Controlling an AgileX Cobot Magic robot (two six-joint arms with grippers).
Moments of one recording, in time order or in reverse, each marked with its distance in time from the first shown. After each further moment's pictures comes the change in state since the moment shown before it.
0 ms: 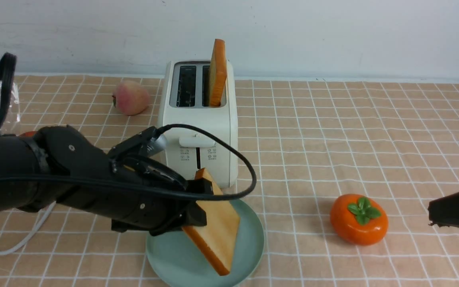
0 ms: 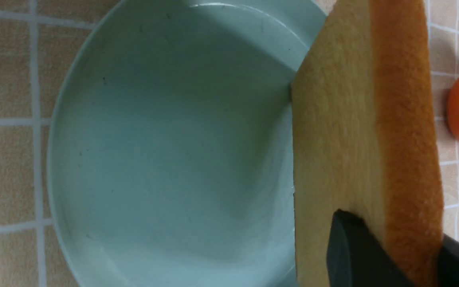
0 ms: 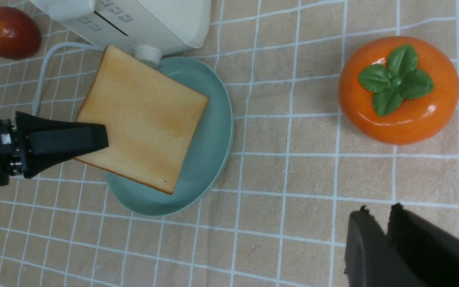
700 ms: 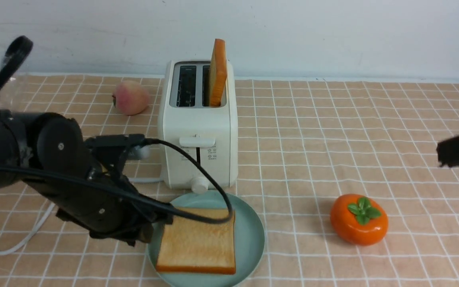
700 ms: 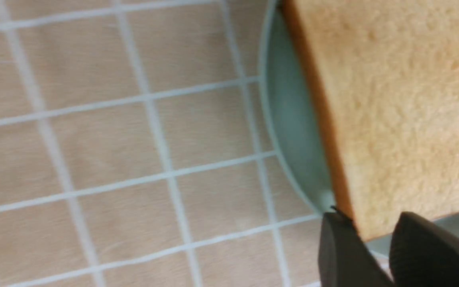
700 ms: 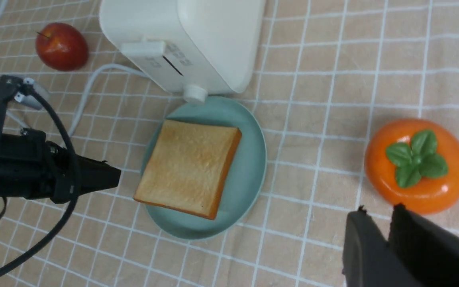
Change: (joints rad) right arm 0.000 0.083 -0.319 -0.005 0.144 -0.041; left arm 0.023 -0.078 -0.064 0.709 0.257 -0.358
